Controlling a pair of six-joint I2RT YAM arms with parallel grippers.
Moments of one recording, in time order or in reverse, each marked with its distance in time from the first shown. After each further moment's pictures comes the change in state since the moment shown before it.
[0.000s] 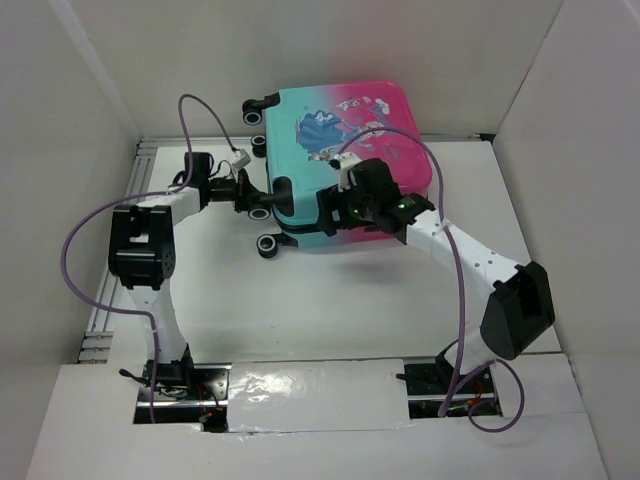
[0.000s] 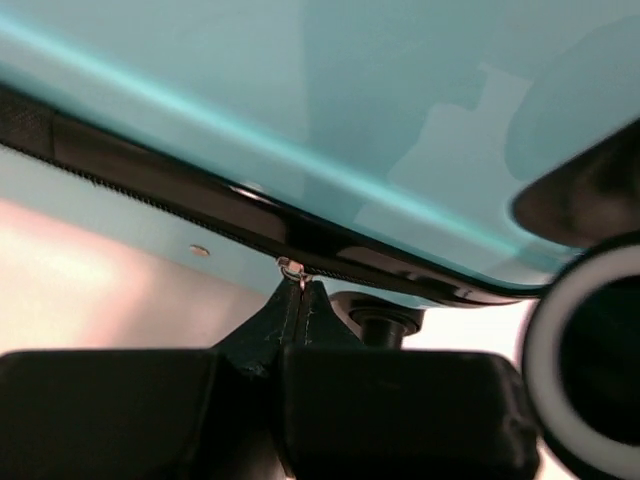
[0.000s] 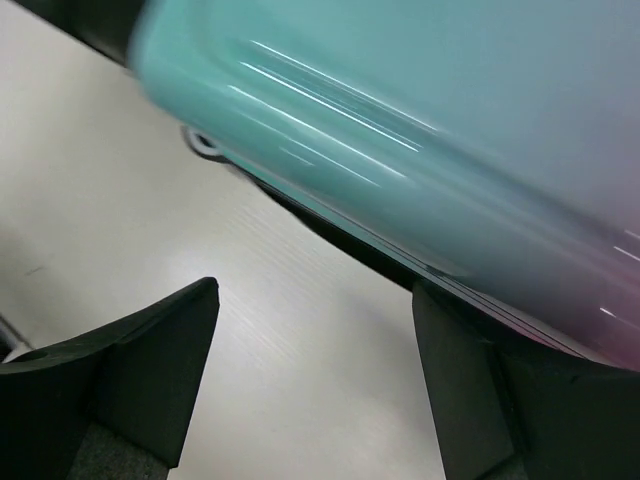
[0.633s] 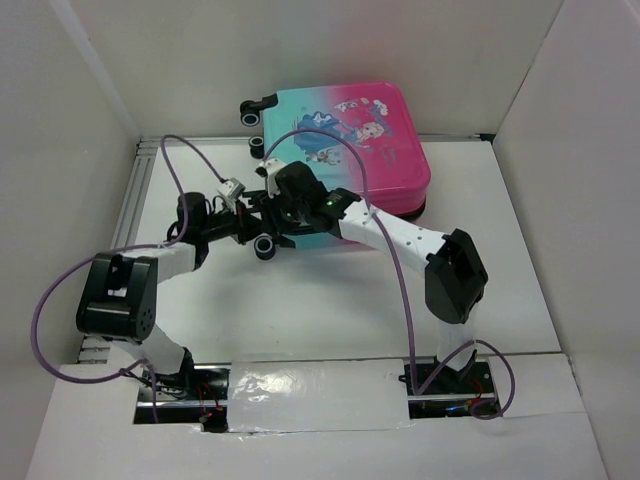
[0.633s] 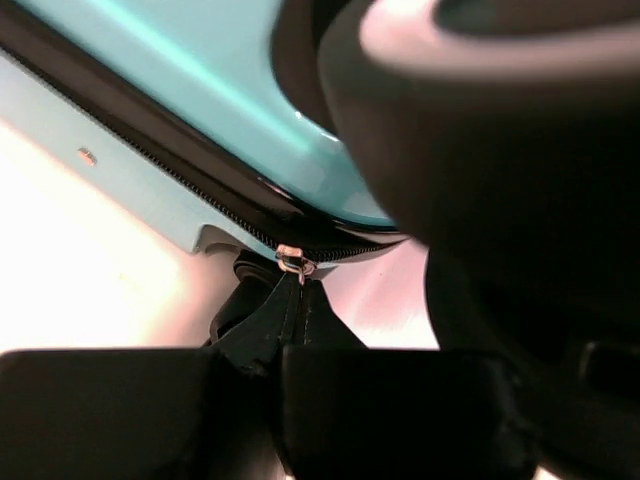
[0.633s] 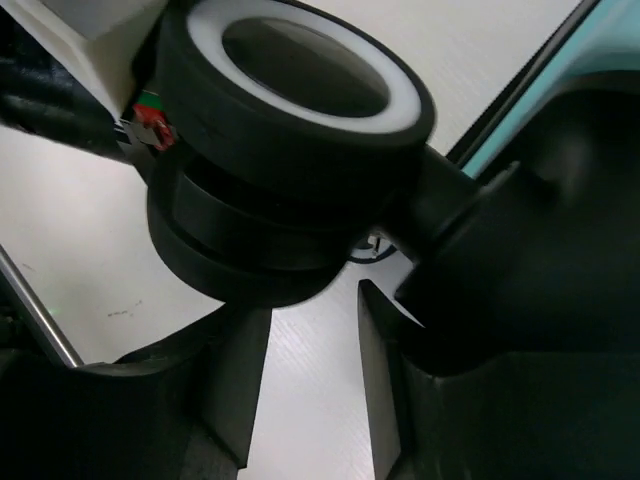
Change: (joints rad) left arm -0.070 -0.442 -0.630 0.510 -0.288 -0.403; right arm 0.261 0.388 0.377 0.039 0.029 0.043
